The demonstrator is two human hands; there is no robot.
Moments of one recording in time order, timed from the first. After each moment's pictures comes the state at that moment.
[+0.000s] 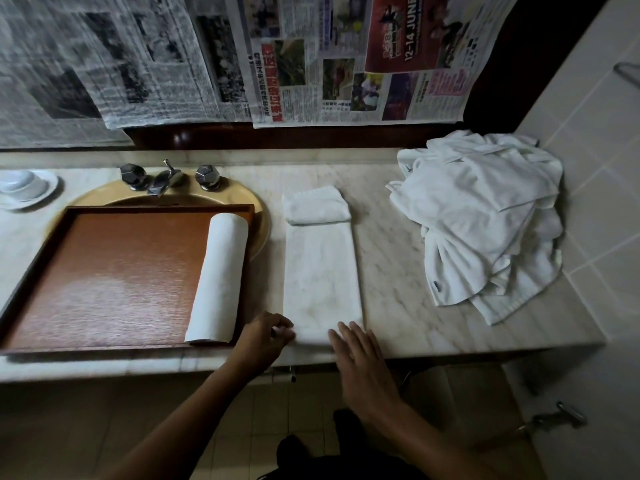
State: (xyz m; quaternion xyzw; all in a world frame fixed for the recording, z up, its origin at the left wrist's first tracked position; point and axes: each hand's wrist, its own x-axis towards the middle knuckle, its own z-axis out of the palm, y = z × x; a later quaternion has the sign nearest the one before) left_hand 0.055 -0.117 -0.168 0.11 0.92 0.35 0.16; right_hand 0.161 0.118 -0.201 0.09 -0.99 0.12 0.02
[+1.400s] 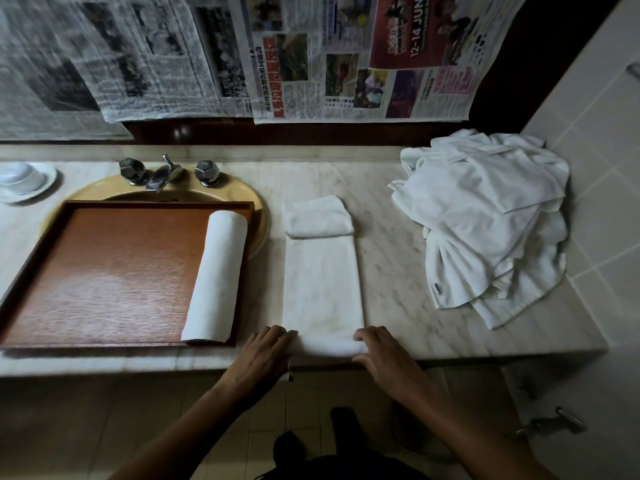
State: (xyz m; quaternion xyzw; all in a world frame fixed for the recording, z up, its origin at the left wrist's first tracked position) left_hand 0.081 -0.127 -0.192 0.33 0.93 0.17 0.04; right_hand 0.136 0.175 -0.177 0.09 -0.96 0.26 -0.04
